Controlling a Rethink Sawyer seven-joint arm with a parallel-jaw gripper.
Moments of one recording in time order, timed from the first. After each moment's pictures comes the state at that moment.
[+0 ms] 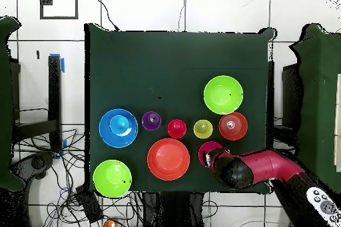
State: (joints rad) arm -1.12 -0.59 0.64 2.04 -1.00 0.50 1.78
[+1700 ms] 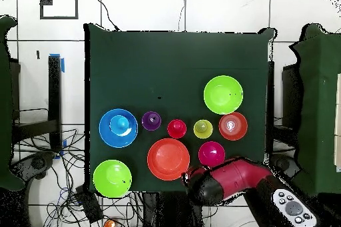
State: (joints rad) arm -0.86 -0.73 0.48 2.20 -0.96 0.47 1.78
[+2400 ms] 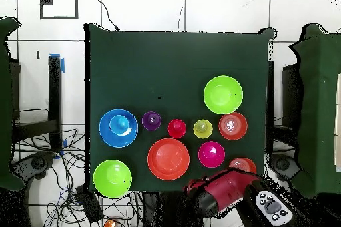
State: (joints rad) arm -0.70 -0.65 0.24 2.17 -1.09 0.35 1.80
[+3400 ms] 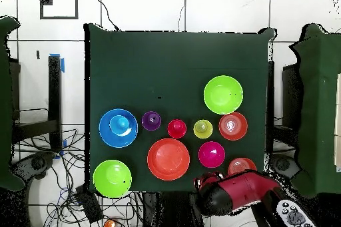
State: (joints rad) arm -0.80 -0.71 0.26 2.15 -1.02 0.33 1.80
